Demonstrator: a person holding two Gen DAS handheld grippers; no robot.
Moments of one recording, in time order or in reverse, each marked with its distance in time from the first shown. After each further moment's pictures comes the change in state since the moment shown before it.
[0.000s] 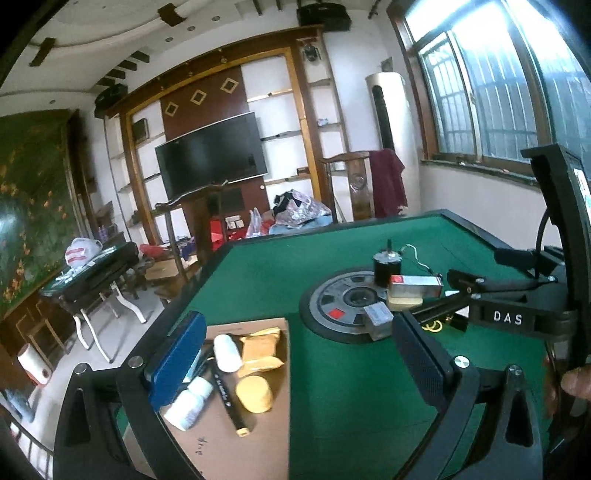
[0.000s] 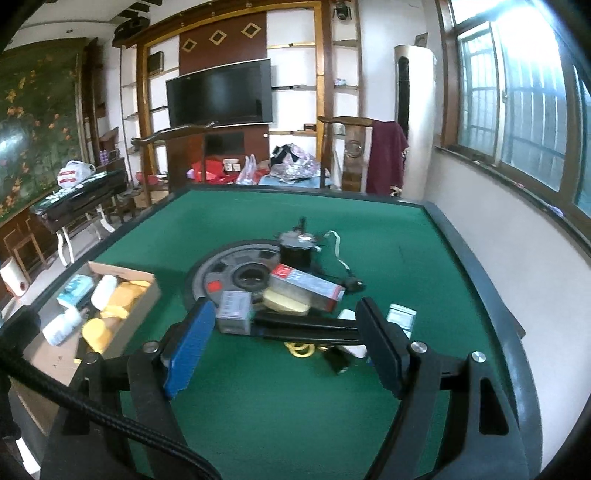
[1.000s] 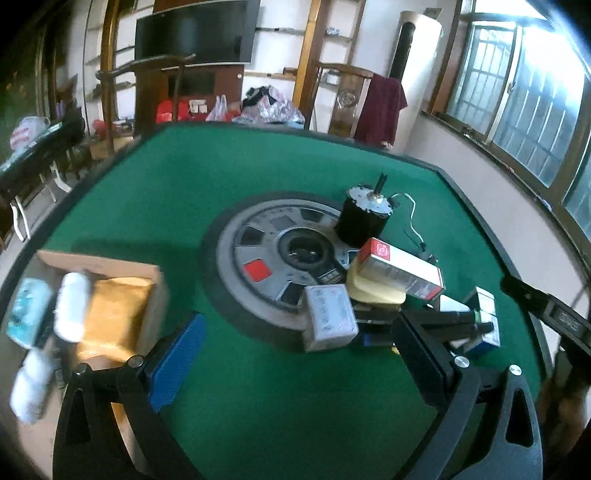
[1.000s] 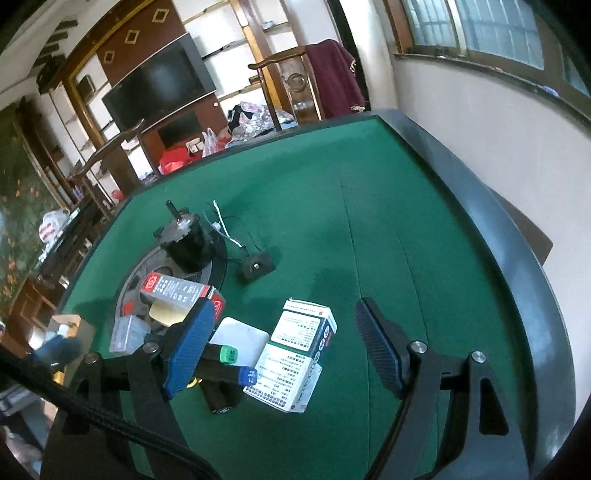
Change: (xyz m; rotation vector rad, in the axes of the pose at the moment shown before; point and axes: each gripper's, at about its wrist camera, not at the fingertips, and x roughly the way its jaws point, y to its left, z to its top) left arm 0.177 -0.040 0.000 -0.270 0.412 -0.217; right arm 0.092 -0.160 -0.008 0.340 0.199 0.069
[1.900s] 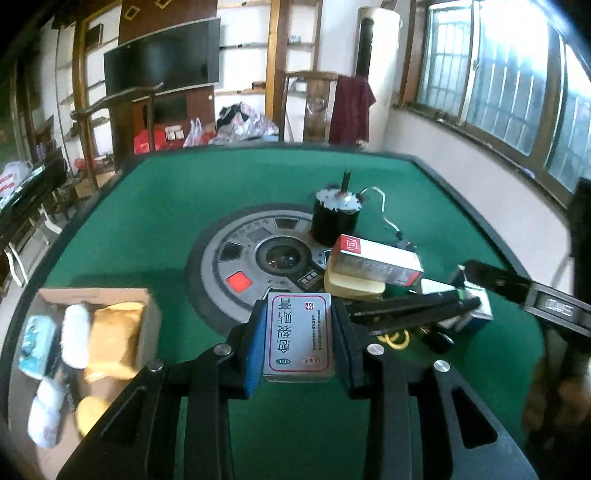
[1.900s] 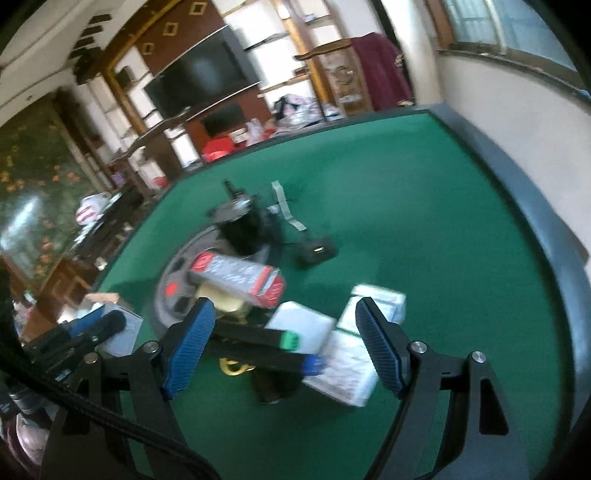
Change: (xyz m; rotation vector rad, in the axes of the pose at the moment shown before) left arm -0.038 -0.012 -0.012 0.144 -0.065 -0.028; right arm 0.008 0.023 -0.011 -0.070 0.037 0.196
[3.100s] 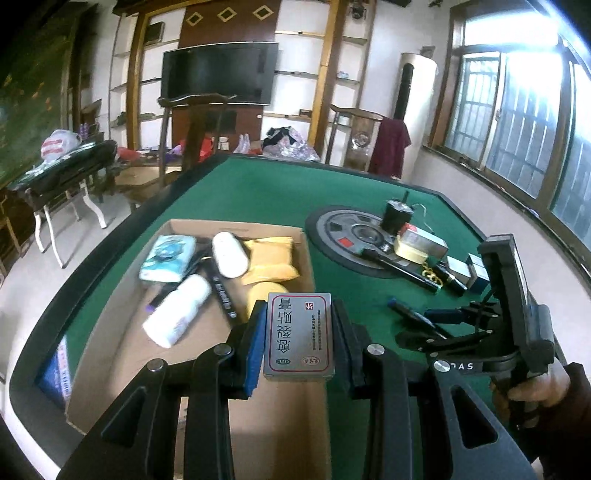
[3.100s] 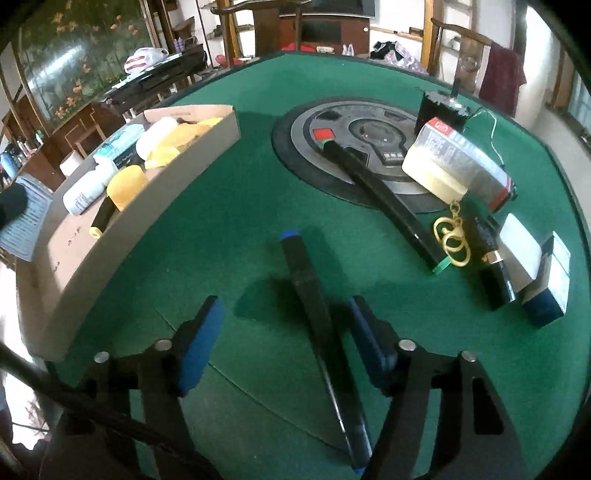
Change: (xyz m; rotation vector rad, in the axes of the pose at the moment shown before) left arm -0.113 0.119 -0.092 -0.144 -0.116 0.058; right arm 0.053 0.158 -0.107 -0.441 0.318 -0.034
